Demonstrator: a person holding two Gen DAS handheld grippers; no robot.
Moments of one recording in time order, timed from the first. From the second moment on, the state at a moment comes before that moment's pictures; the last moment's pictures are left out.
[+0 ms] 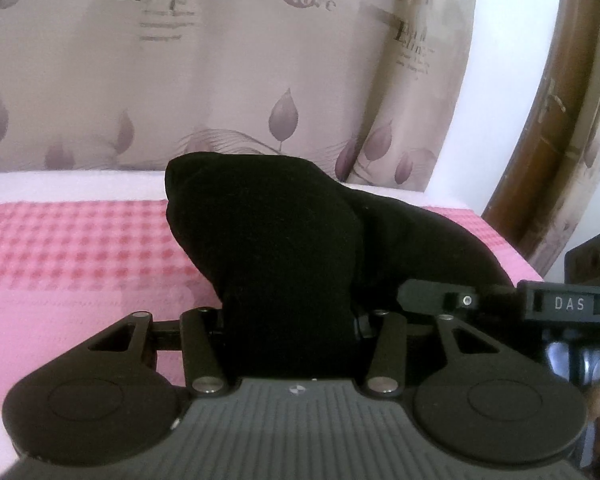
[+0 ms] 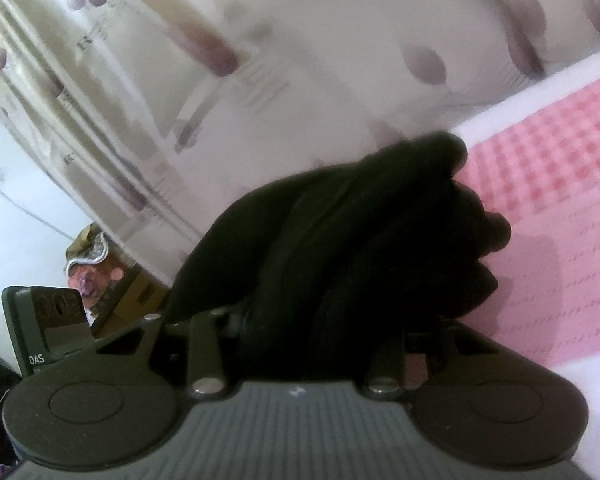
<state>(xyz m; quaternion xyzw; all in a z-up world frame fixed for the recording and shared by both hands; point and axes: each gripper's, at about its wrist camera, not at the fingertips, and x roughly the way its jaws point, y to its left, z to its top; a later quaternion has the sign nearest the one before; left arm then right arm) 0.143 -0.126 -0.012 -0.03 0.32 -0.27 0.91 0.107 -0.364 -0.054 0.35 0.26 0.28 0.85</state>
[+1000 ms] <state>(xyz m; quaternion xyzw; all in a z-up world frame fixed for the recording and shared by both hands) 0.049 -0.079 -0.064 0.03 0.23 -0.14 0.96 -0.038 -0.297 -0.064 0.19 0.16 0.11 0.96</state>
